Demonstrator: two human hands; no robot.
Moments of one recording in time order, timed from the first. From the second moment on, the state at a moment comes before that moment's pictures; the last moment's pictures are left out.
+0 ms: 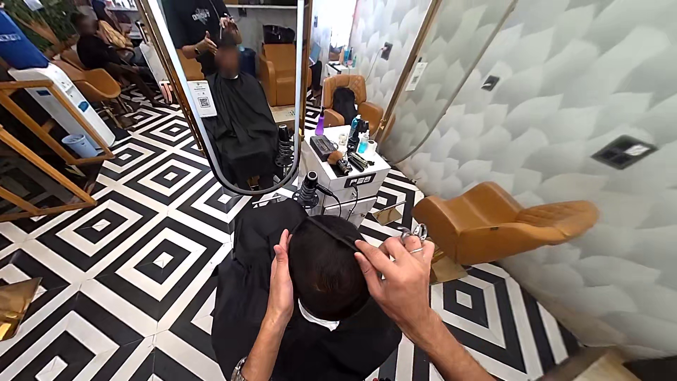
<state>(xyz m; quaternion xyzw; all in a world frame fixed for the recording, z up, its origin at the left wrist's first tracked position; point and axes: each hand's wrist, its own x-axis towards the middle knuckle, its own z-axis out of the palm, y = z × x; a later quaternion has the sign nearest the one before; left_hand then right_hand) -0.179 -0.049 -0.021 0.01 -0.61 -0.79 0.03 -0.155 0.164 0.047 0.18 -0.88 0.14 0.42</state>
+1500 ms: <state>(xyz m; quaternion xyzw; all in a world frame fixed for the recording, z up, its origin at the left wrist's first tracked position) -0.226 0.038 0.097 -0.18 -0.95 -0.23 -0.11 -0.284 0.292 -0.070 0.30 -0.64 0.69 -0.18</state>
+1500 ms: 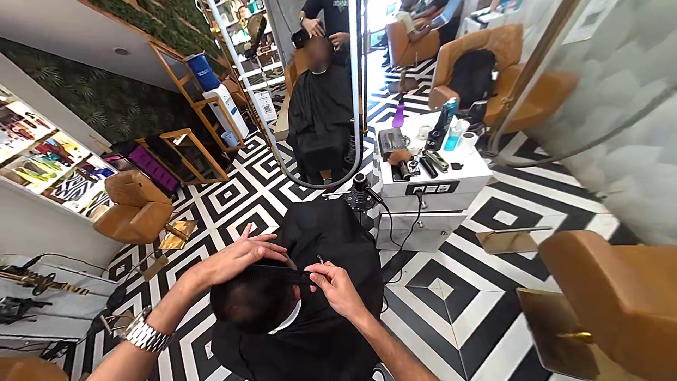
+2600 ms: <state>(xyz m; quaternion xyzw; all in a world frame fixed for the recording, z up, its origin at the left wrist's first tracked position) -0.262 0.010 0.117 -0.06 -0.84 -0.45 -0.30 -0.226 0.278 -0.022 0.02 -0.38 0.83 -0.41</state>
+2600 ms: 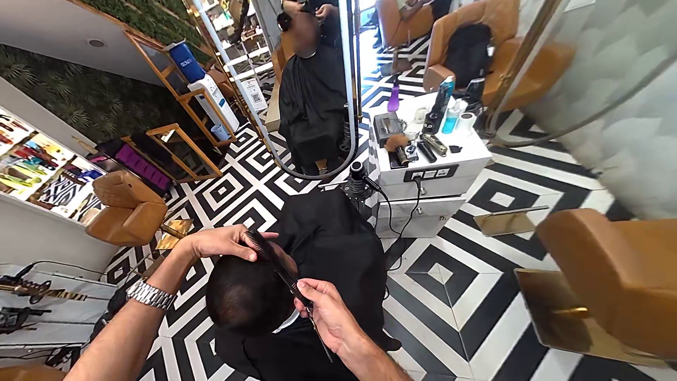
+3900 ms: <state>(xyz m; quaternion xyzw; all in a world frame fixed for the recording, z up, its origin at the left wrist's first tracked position) -0.255 0.019 0.103 -0.12 -0.87 -0.44 -0.17 -0.326 0.276 0.010 0.46 -0.57 0.54 -0.42</state>
